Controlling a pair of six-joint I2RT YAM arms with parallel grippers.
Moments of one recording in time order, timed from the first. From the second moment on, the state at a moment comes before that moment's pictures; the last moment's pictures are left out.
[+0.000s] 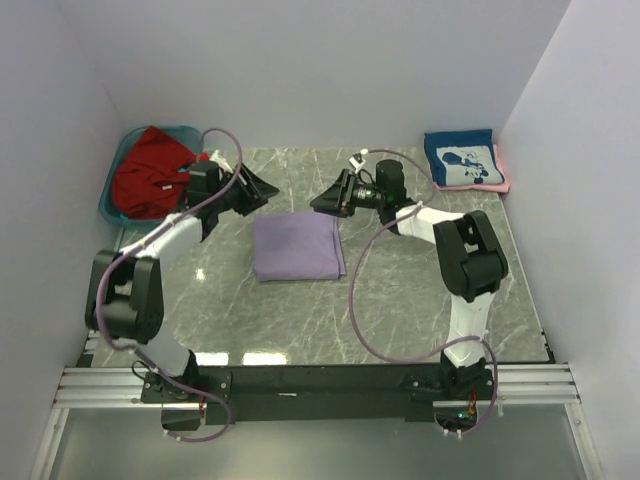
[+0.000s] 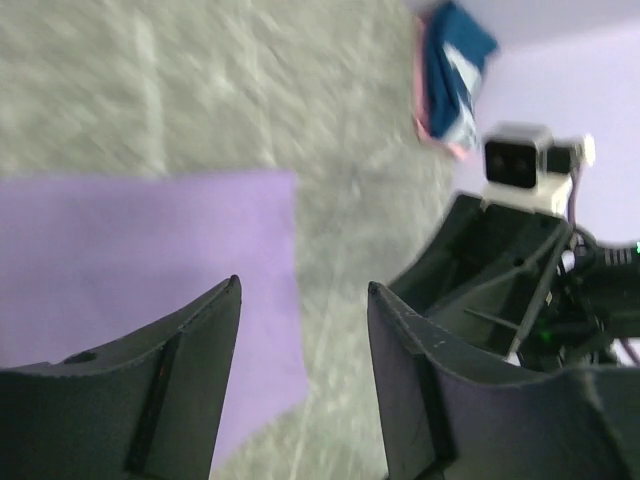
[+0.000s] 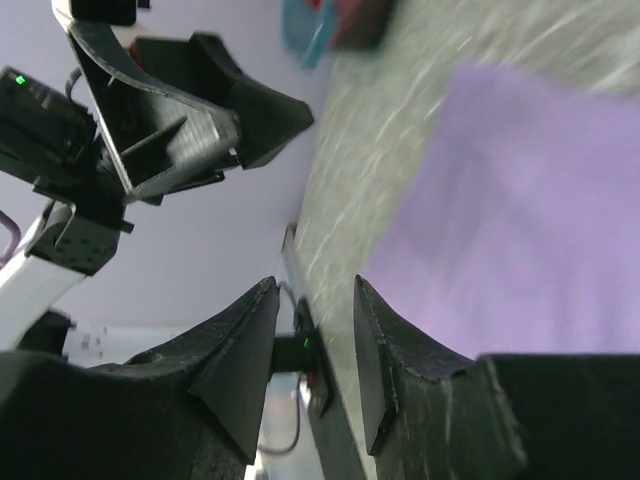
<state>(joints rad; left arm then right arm) -0.16 1.64 1.06 0.12 0.44 -0.88 0.34 2.00 1.23 0.49 -0.90 1.04</state>
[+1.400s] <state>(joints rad) -0.27 1.44 0.53 0.04 0.34 -1.00 0.59 2.10 0.93 0.67 -0.87 1.13</state>
